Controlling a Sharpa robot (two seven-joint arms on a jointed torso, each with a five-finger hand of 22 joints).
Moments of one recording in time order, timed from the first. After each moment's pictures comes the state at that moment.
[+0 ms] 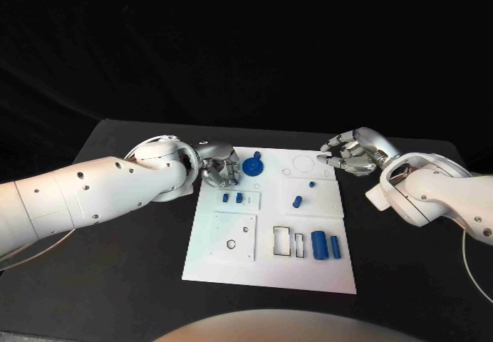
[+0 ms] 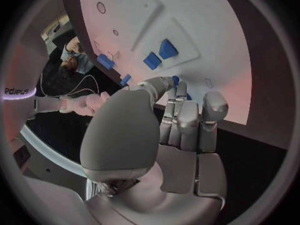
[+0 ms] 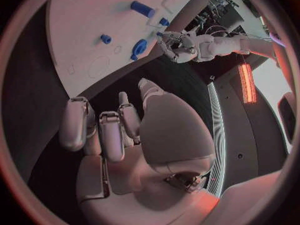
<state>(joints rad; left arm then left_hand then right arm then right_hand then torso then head) 1.22 -0.74 -0.06 1.42 -1.40 -0.06 -0.05 1.48 -0.23 0.54 0.14 0.35 0.98 0.14 0.33 0.32 1.12 0.08 0.34 0.08 1.41 0.01 1.33 0.85 0.12 1.20 0.11 1.26 1.10 1.26 -0.98 -0.15 1.61 -0.91 -0.50 -0.04 1.35 -0.11 0.15 0.29 0.28 0.83 0.17 0.20 0.53 1.35 0.08 1.35 1.28 1.46 0.01 1.51 1.31 0.06 1.40 0.11 1.25 1.31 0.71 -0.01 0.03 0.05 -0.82</state>
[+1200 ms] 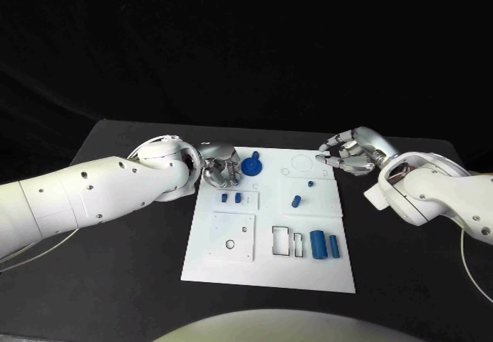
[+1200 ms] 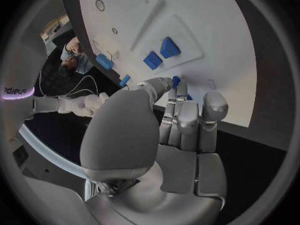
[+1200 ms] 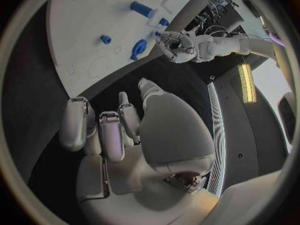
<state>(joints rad) 1.22 -0.71 -0.06 1.40 -1.40 -0.04 -0.07 1.47 -0.23 0.54 0.14 0.35 0.98 0.14 0.32 0.32 1.13 0.08 0.33 0.08 1.41 0.01 1.33 0.85 0.12 1.20 0.11 1.26 1.09 1.26 -0.98 -0.15 1.62 -0.91 -0.50 -0.04 1.35 -0.11 0.15 0.29 0.28 0.83 0.17 0.20 0.53 1.35 0.08 1.35 1.28 1.46 0.01 1.51 1.31 0.06 1.40 0.11 1.25 1.31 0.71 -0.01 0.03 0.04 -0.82</state>
